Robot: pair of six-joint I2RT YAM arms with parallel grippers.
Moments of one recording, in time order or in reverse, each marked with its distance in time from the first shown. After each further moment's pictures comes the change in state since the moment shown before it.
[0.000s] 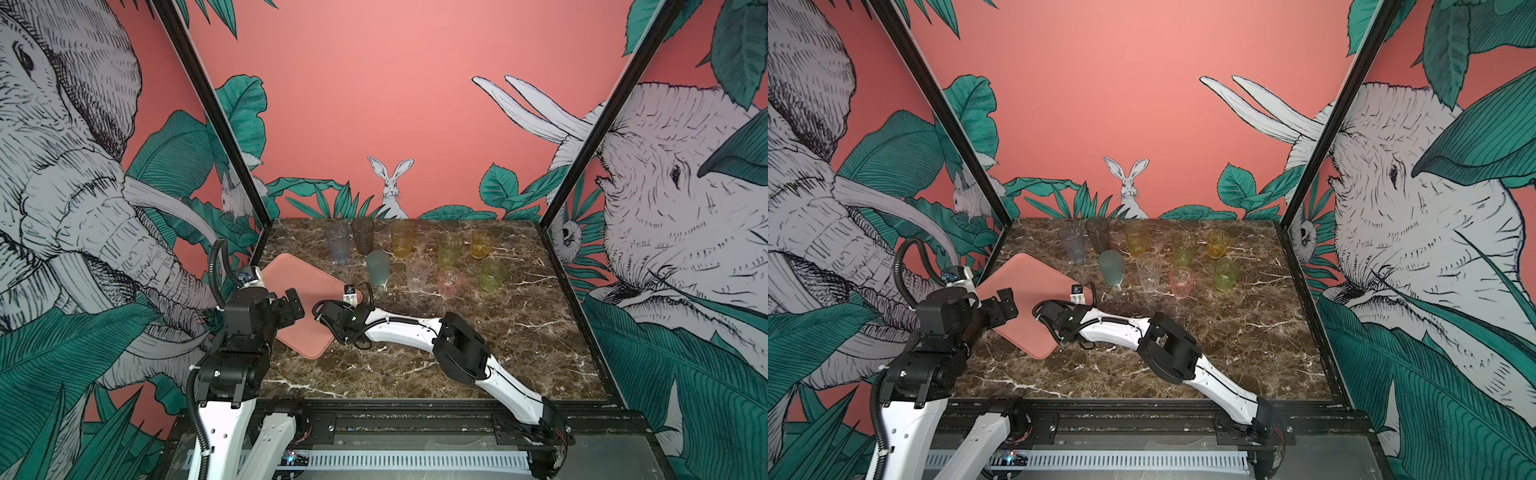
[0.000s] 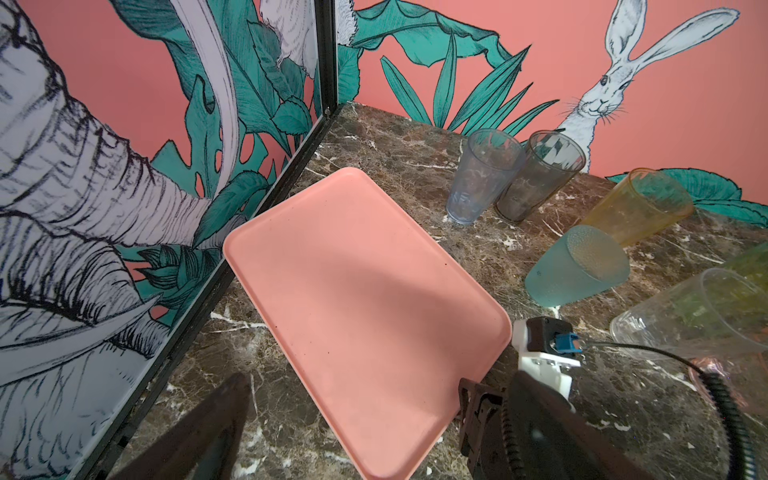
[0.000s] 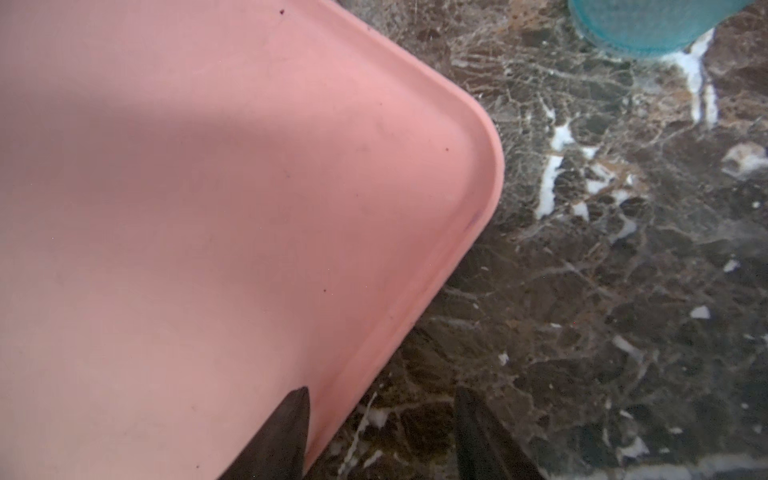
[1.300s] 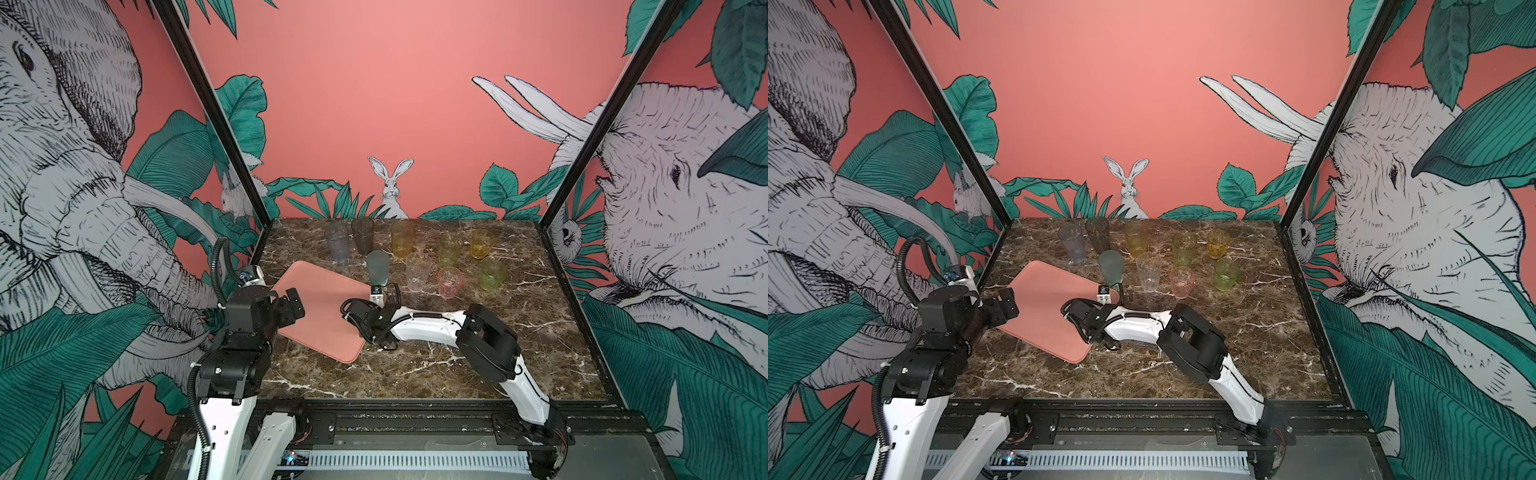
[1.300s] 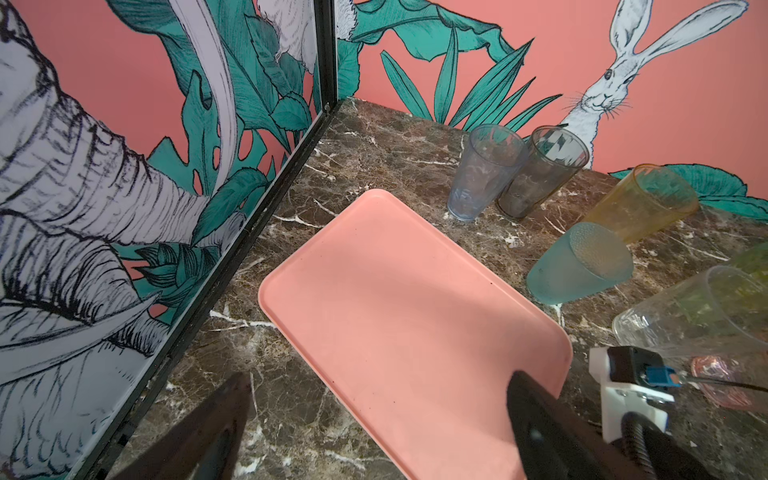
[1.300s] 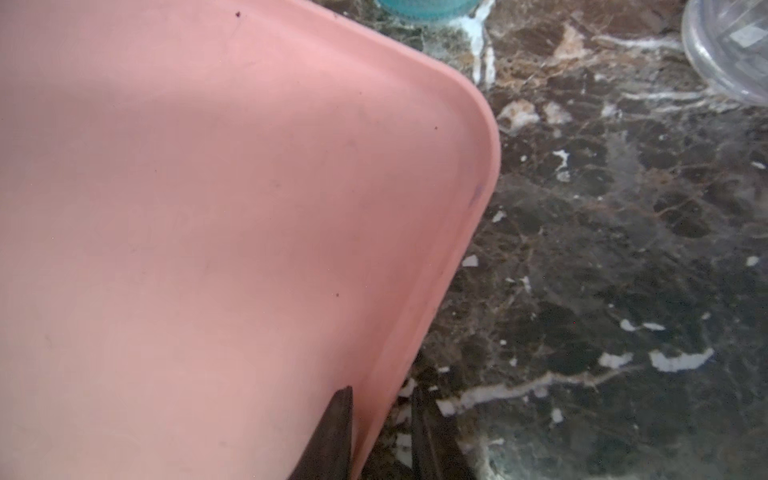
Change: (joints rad) left arm 0.000 0.012 0.000 0.000 0.001 0.000; right arm -0.072 -0.275 -0.472 0.154 -0.027 -0.002
